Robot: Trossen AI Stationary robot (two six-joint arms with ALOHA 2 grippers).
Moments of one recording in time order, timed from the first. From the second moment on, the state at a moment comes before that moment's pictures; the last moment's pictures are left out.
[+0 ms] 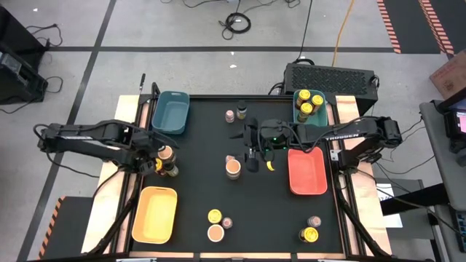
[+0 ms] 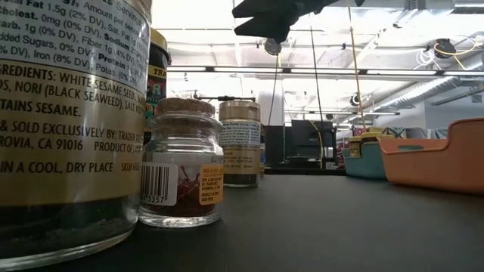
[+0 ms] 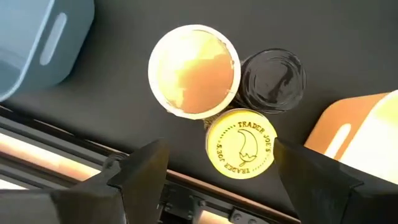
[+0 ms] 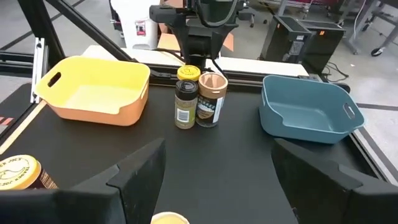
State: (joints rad) left arm -0.01 0.81 0.86 -1.40 -0.03 -0.41; right arm 0.00 1.50 1.15 0.00 0.02 -0.07
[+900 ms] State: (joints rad) left arm -0.01 0.86 0.76 -1.32 0.05 -0.25; right arm 0.02 1.50 1.15 -0.03 0.02 -0.12
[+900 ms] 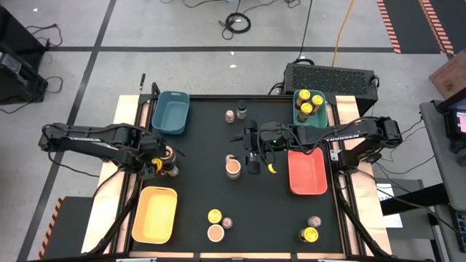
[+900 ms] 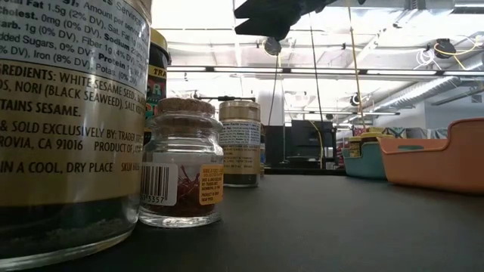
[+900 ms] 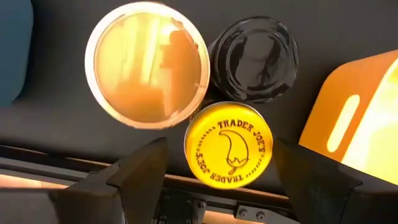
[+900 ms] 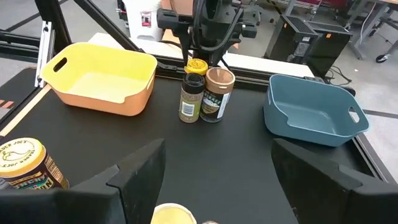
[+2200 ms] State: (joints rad) left arm -0.01 0.98 0.93 -1.49 0.11 -0.27; right arm 0.02 1.50 1.15 -0.03 0.03 -0.14
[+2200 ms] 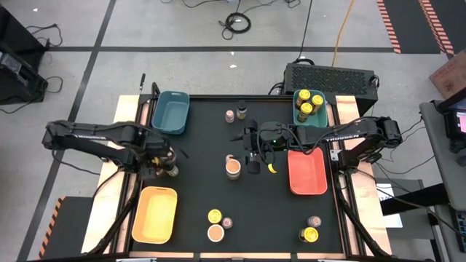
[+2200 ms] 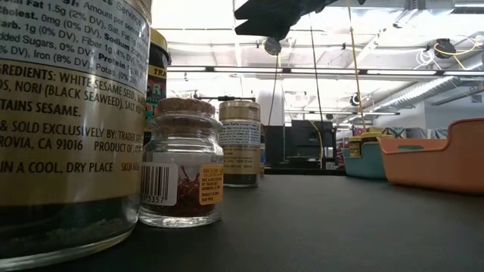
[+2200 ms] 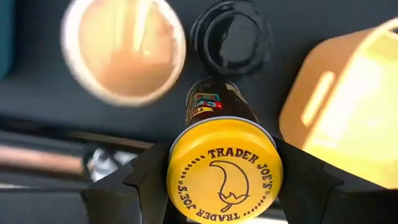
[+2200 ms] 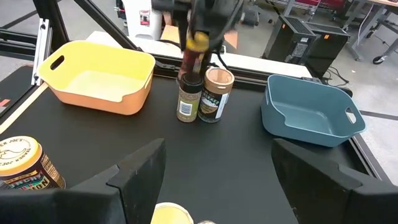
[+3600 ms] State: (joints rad) left arm 0.39 1.81 1.59 -1.15 0.03 0.56; right arm 0.02 1.39 1.10 -0.37 0.19 -0.02
